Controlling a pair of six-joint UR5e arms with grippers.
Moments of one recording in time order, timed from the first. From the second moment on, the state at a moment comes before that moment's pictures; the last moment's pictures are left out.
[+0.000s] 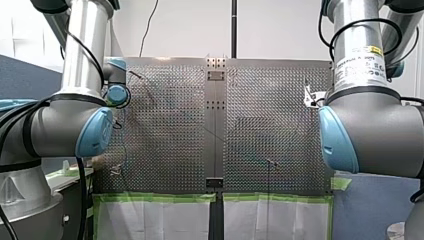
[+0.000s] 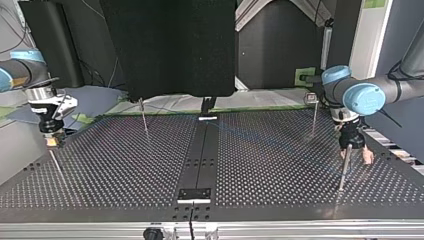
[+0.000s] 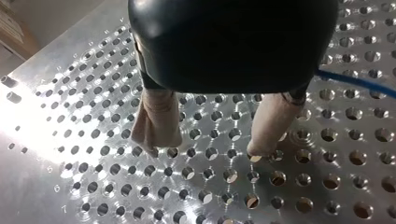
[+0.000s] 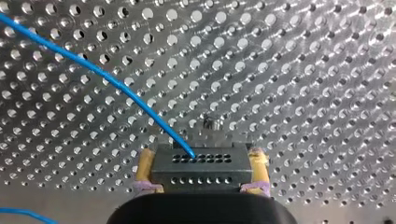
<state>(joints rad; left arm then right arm) 0.20 -1.83 -1.77 -2.64 -1.73 -2.54 1.51 -1.07 1.46 -0.36 1.15 1.53</state>
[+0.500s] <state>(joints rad) 0.20 -1.83 -1.77 -2.64 -1.73 -2.54 1.50 -1.07 1.46 -0.39 1.11 1.55</state>
